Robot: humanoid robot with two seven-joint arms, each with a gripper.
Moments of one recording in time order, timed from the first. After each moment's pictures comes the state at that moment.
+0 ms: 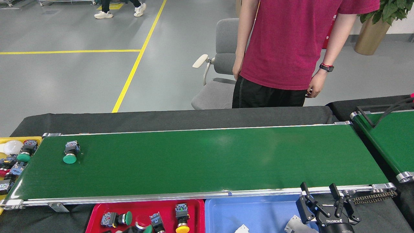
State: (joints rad) left arm 0.37 0.40 -0.04 -1.77 -1.26 -0.69 -0.01; right arm 0.22 -0.03 -0.08 -1.75 1.24 -0.06 -0.01
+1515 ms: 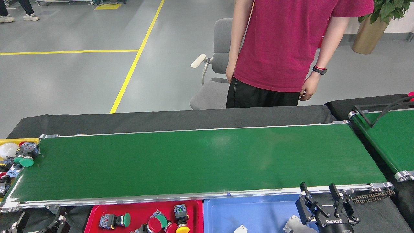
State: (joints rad) left arm 0.37 0.31 0.30 -1.64 -1.18 -0.16 0.08; right arm 0.22 -0.03 -0.08 -1.75 1.24 -0.07 -0.01
